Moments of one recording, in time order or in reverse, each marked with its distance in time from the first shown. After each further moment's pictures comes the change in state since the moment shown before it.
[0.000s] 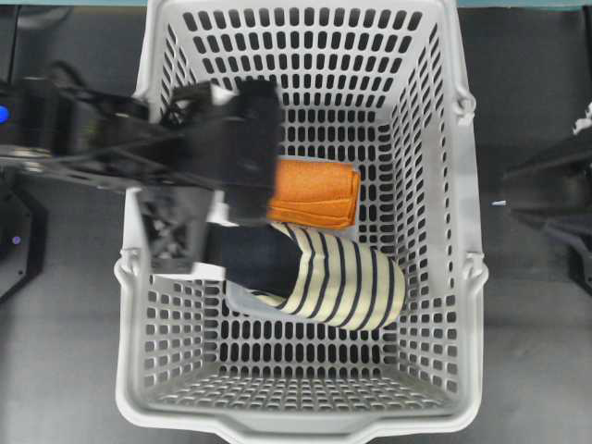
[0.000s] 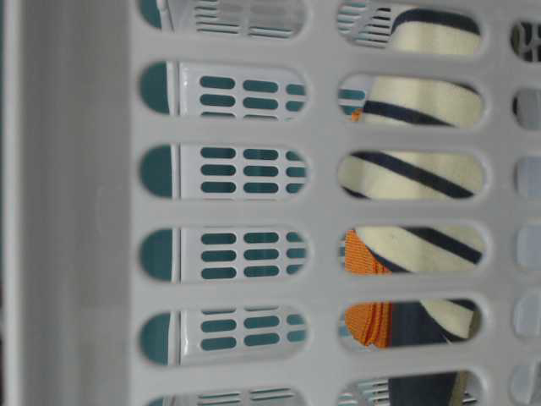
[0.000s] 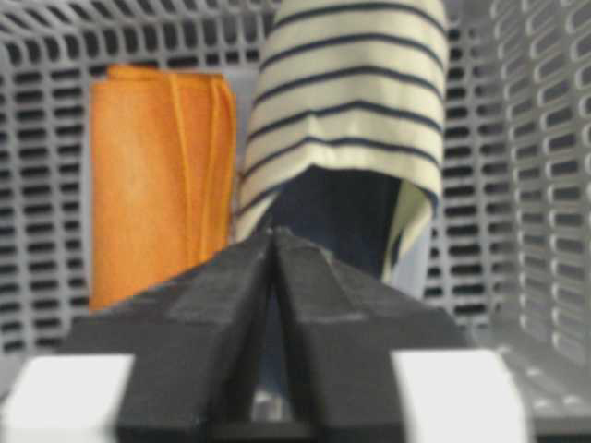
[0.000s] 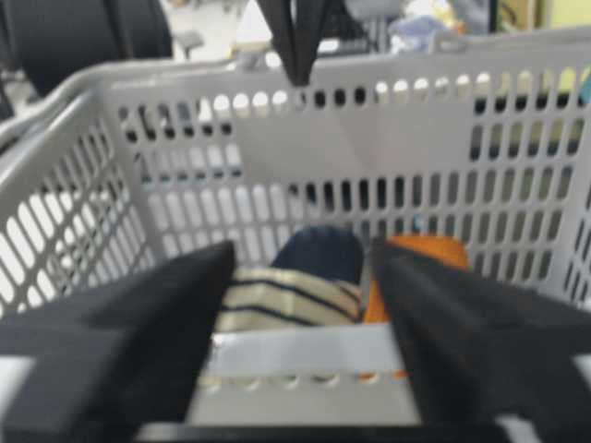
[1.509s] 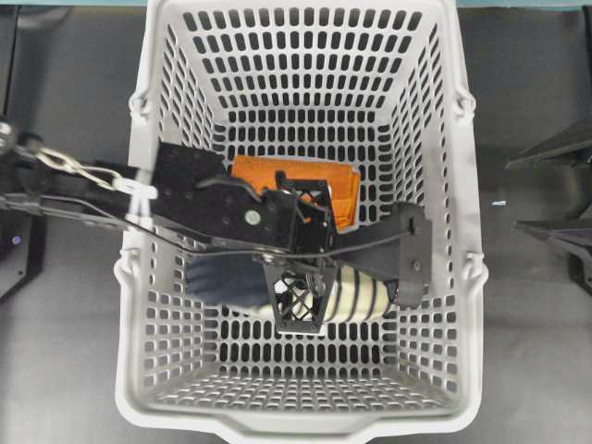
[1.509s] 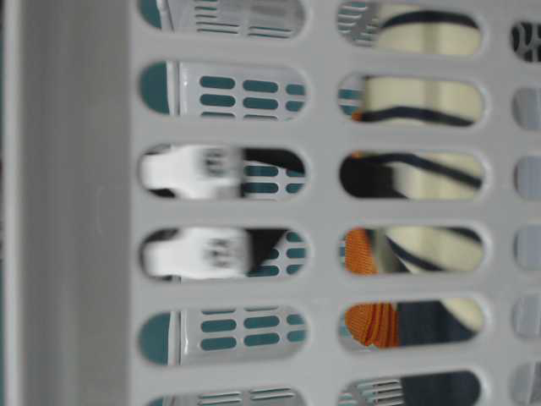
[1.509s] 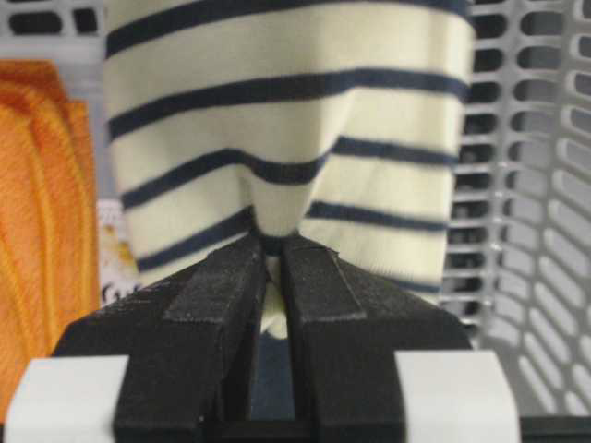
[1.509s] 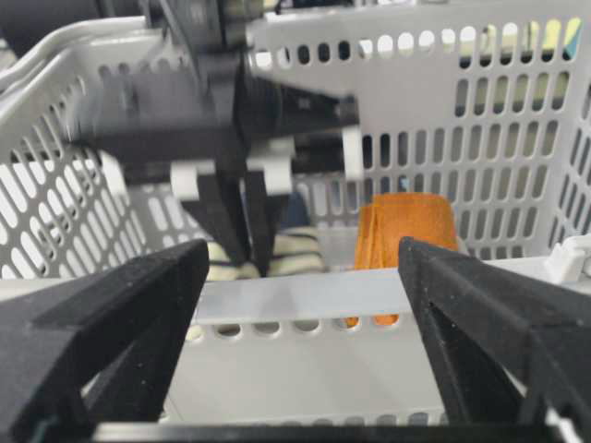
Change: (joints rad) left arm -0.063 0.436 -0.247 0.002 0.201 -0.104; right arm -0.018 -0.041 0.023 0.000 0.061 0.005
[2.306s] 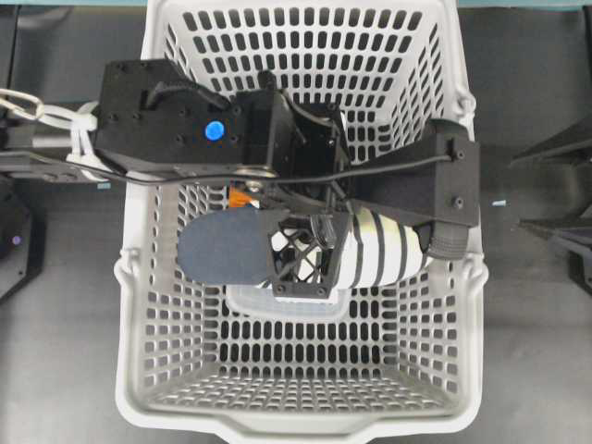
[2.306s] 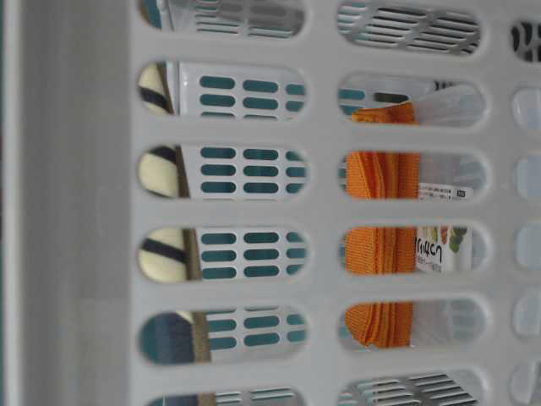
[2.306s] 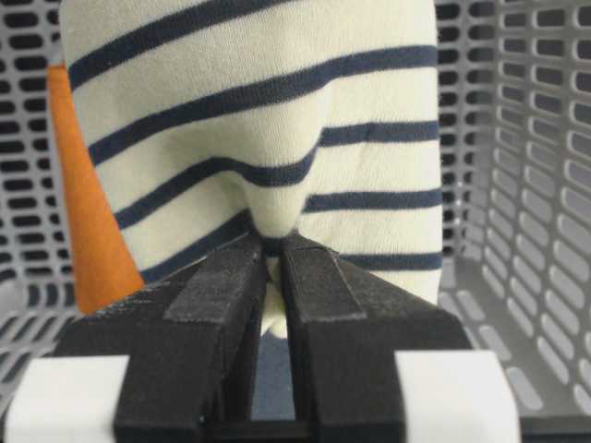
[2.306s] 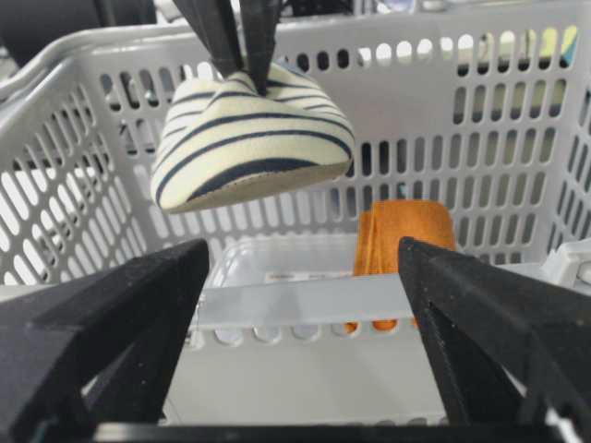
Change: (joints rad) left arm 0.029 0.012 -0.445 0.000 0.405 0.054; right arm 0.000 -0.015 0.000 0.000 0.000 0.002
